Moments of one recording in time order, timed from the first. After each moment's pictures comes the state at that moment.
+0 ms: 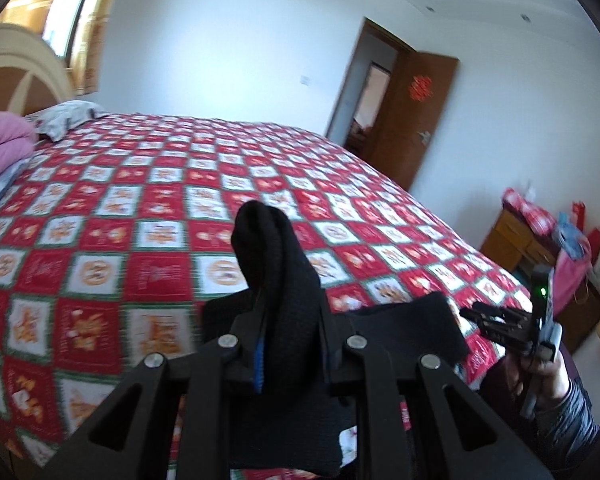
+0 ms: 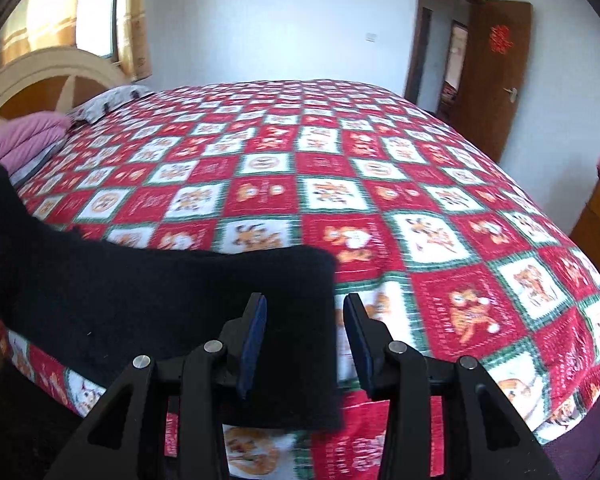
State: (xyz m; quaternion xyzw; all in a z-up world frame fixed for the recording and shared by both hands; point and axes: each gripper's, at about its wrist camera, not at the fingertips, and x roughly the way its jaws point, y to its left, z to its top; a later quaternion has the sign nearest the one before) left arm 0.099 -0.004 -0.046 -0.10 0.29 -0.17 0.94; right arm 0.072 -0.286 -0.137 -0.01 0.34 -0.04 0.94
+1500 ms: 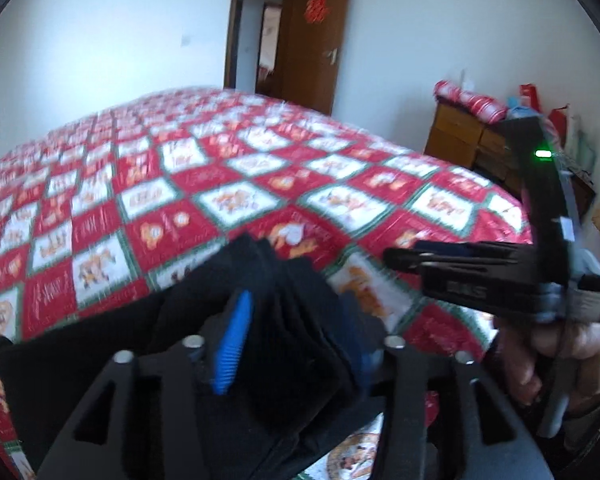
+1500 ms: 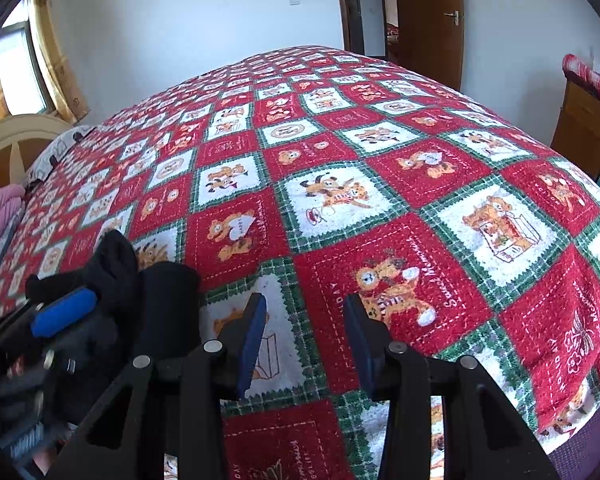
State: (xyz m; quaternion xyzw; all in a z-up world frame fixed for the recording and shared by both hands) left arm 0.142 -0.271 -0.102 0.04 0.31 -0.29 0.90; right arm 0.091 -0.392 -0.157 0.12 0.38 -0.09 0.91
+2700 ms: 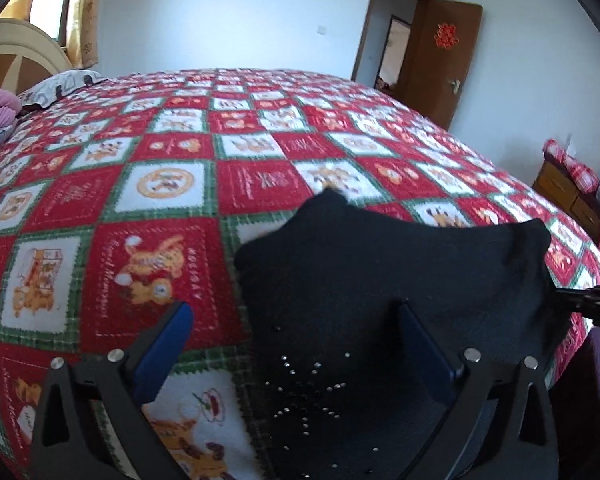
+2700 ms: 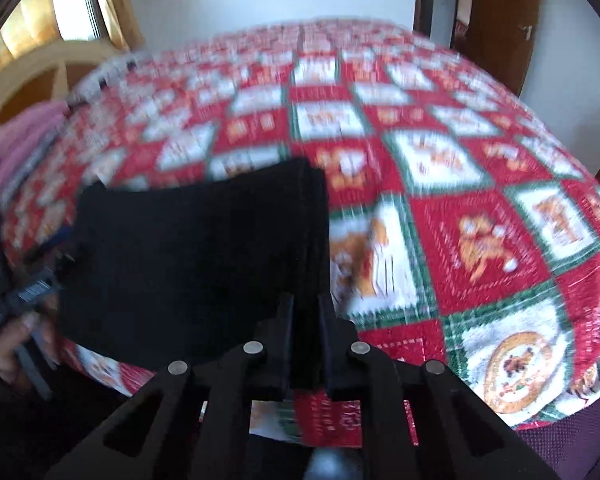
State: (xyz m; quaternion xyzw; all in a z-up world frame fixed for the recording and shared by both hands) left arm 0.161 -0.102 -0.180 -0.06 0.36 -0.11 0.93; right arm 0.078 -0.320 -0.171 0.04 0.47 0.00 0.88
